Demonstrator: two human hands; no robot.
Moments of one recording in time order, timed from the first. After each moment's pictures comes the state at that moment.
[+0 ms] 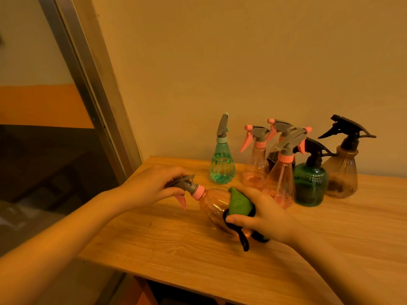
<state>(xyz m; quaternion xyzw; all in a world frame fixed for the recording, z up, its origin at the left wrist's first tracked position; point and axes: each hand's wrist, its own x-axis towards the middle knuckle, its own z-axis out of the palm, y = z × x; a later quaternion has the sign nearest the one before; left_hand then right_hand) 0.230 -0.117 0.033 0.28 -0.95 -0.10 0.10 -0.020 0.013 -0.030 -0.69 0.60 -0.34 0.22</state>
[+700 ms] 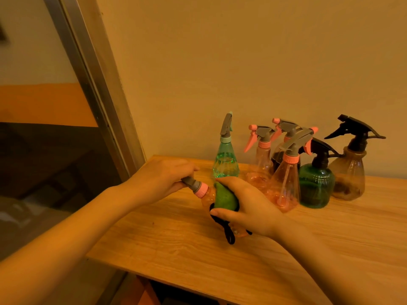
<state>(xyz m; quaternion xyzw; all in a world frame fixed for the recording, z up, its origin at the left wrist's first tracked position) 0.225 -0.120 0.037 0.14 -0.97 0.10 0.18 0.004 -0.011 -0.019 -0.75 0.57 -0.30 0.12</state>
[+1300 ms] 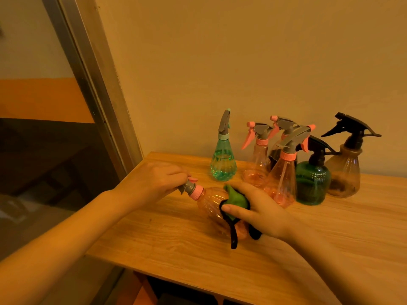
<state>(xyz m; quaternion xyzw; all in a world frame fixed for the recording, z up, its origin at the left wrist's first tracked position) 0.233 -0.115 0.026 0.09 -0.96 0.17 0.19 -0.010 0.008 -0.021 -0.71 0.59 -0.32 0.23</state>
